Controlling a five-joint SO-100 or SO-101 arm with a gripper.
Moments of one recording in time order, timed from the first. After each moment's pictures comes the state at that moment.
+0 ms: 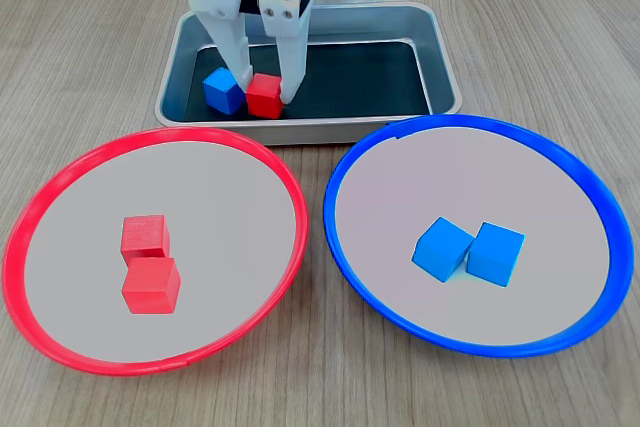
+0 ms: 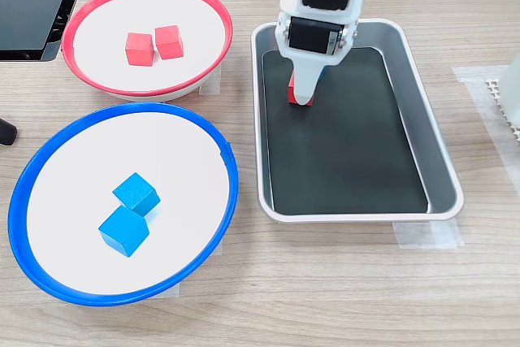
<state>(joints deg) 12.1 86.8 103.9 73.3 -84.5</state>
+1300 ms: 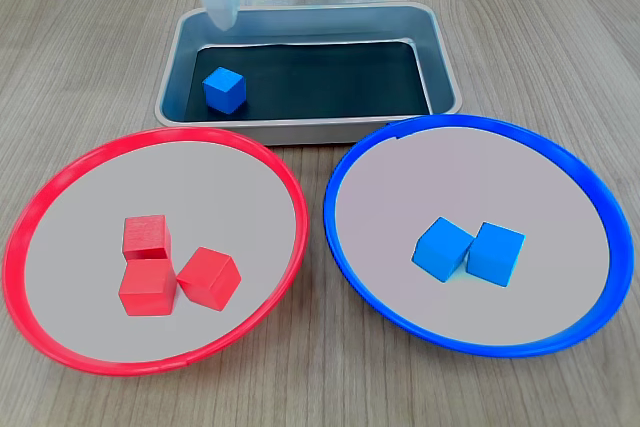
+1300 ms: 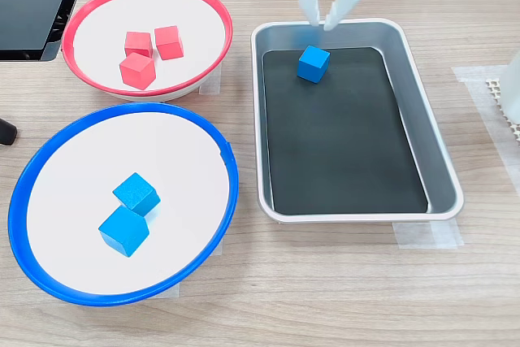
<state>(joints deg) 18.0 98.7 101.5 82.2 -9.0</state>
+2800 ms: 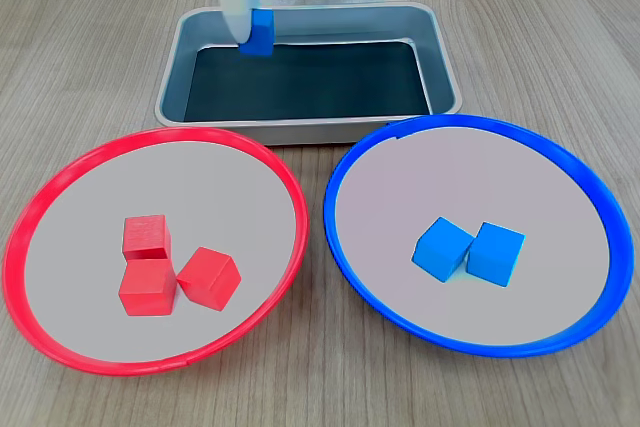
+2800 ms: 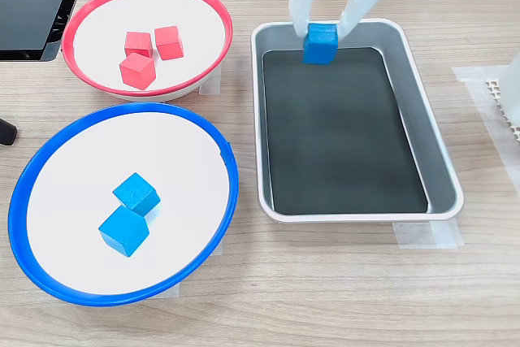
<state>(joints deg) 11.5 98.7 95.6 86.4 -12.7</state>
